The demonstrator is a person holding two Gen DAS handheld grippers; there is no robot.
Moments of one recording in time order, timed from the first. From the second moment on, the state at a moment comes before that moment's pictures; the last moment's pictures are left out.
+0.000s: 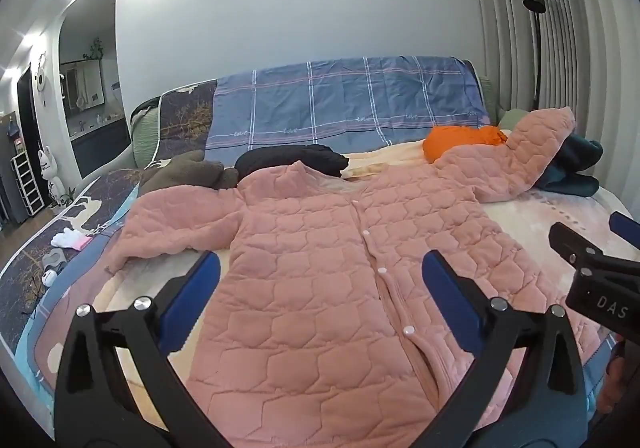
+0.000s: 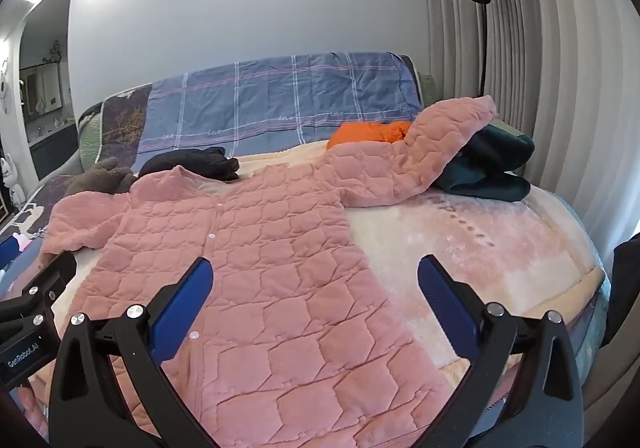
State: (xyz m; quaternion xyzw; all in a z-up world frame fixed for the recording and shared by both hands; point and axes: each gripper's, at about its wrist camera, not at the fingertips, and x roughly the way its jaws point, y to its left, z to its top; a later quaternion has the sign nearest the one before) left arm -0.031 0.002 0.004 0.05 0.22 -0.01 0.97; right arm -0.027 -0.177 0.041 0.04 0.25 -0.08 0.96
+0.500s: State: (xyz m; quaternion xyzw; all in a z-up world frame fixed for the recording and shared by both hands) left arm -0.063 -0.002 0.021 0.04 0.17 -0.01 0.98; right arm -0.054 -0.177 0.053 0.04 0.22 -0.07 0.97
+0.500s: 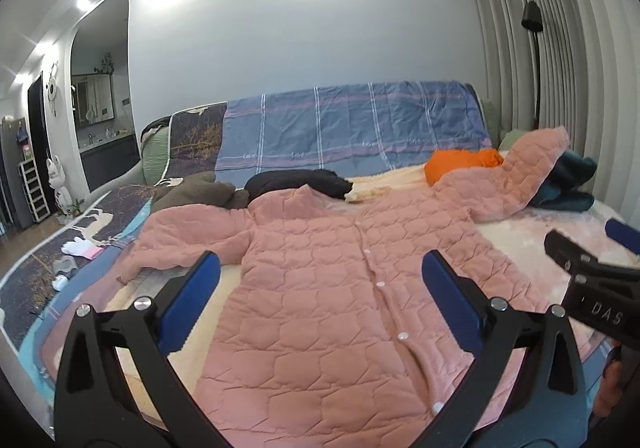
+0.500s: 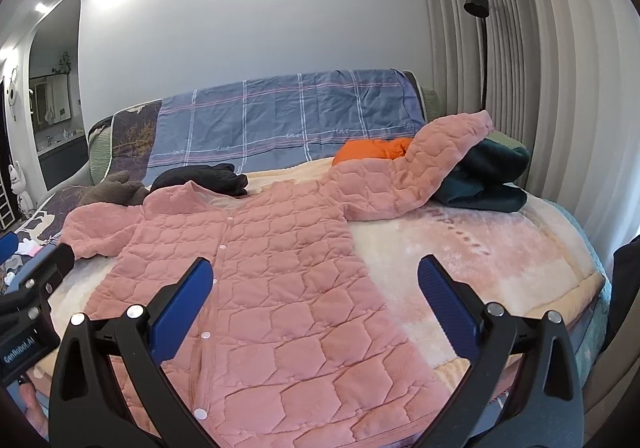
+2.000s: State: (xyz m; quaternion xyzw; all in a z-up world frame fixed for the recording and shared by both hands) left arm -0.025 0.007 -0.021 0.01 0.24 -0.07 0.97; right arm -0.035 -0.153 0.047 0.01 0.22 -0.09 0.97
